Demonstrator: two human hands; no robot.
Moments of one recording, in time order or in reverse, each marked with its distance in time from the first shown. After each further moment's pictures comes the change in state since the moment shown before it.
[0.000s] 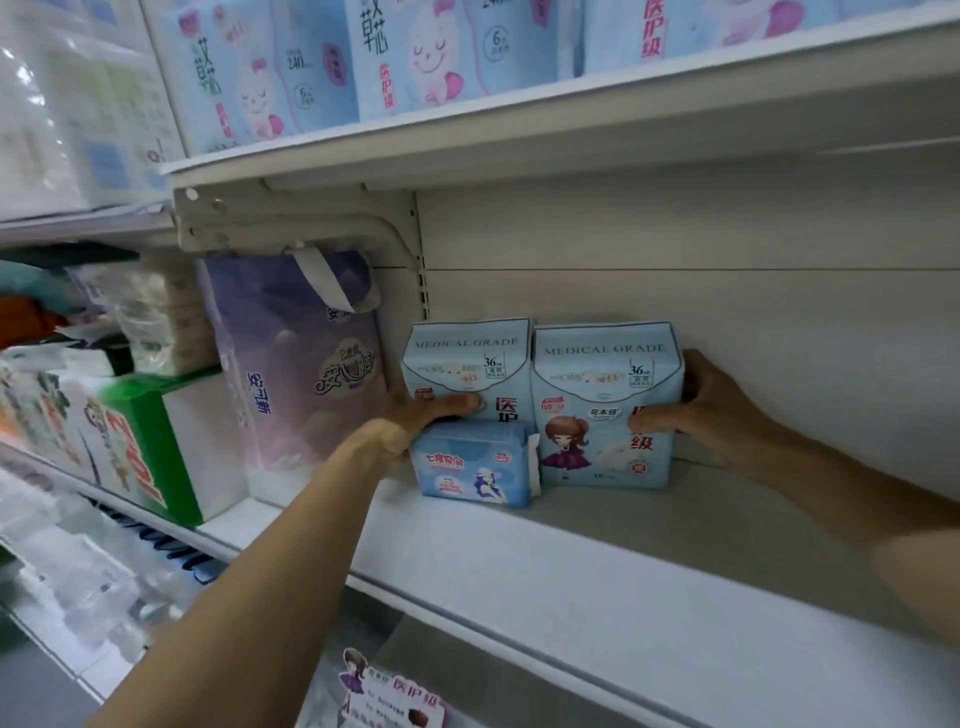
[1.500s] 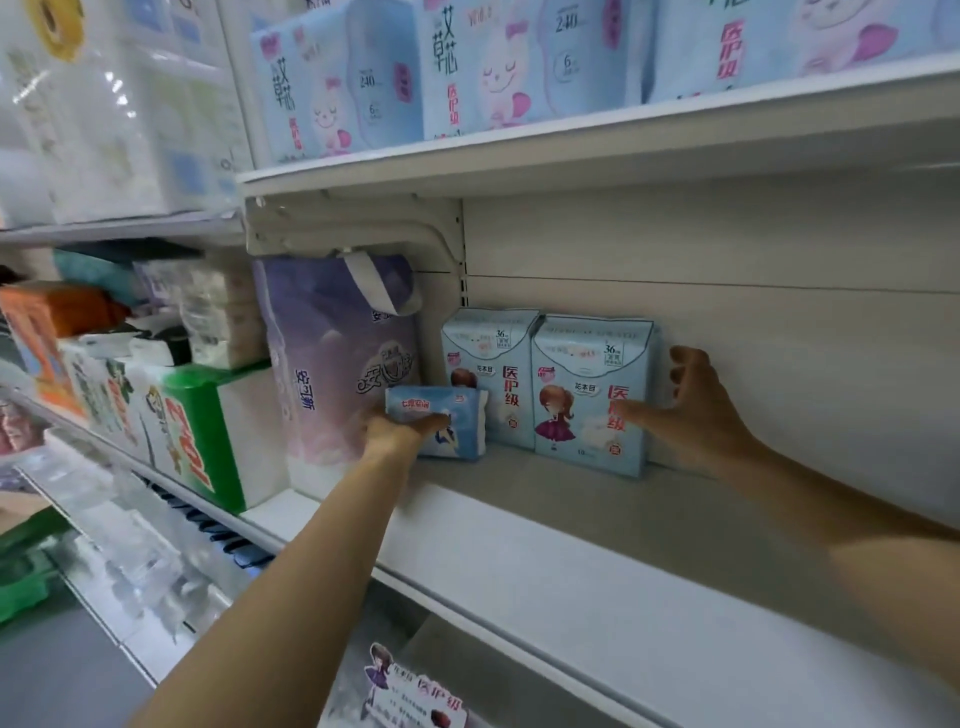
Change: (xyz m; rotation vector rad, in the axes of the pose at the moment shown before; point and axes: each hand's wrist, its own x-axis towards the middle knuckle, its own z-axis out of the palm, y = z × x) left_hand 0.004 -0.029 -0.042 -0.015 0.630 -0.119; right_hand 0.028 -0.006 0.048 -0.353 0.159 -0.034
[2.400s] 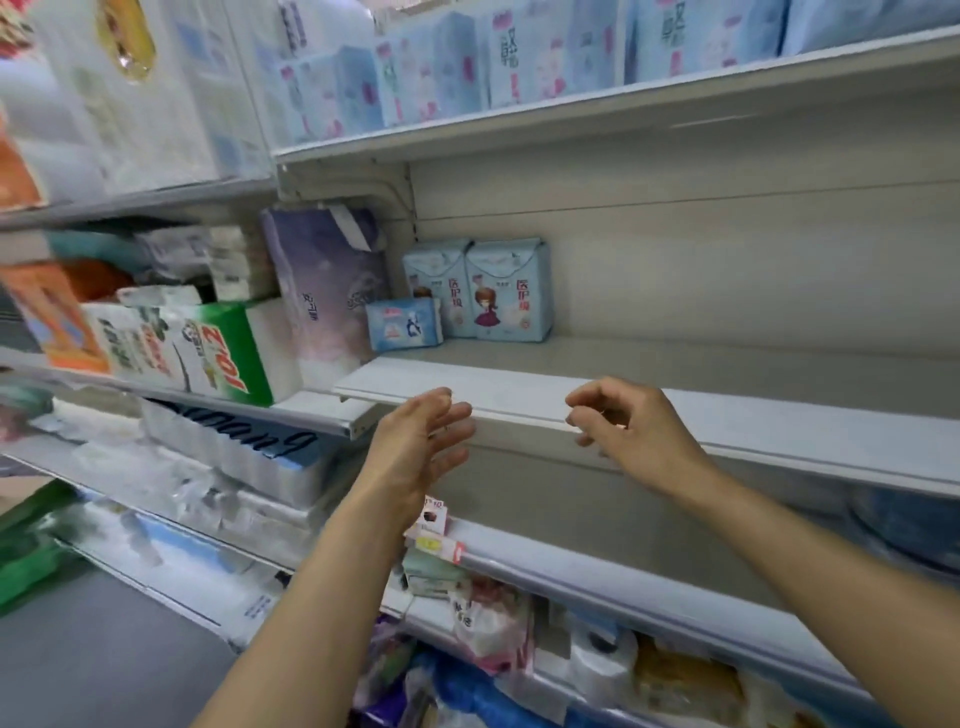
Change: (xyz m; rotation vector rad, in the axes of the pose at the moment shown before) left_hand -0.341 -0.021 -0.068 -0.266 -0.372 -0.066; right_hand -0.321 -0.035 -0.088 0.250 -0.119 -0.113
